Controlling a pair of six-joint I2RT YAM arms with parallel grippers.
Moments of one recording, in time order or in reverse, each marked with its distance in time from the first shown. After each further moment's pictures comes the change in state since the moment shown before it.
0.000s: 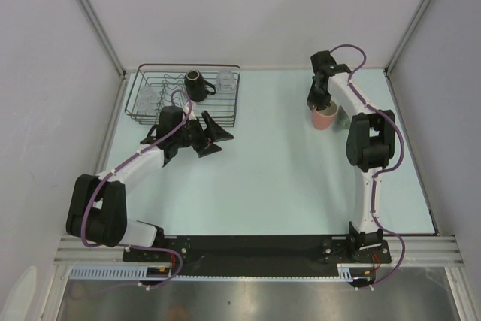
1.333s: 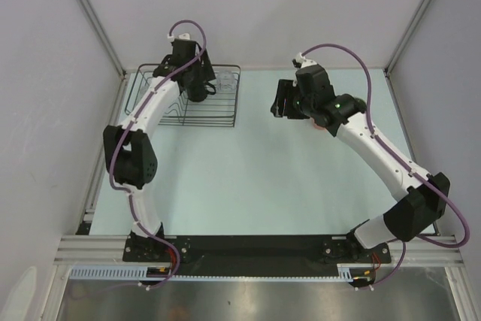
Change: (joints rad) left arm 0.004 0.514 1.020 -0.489 -0.739 0.414; right arm 0.355 -0.702 -0.431 0.243 -0.115 -0.011
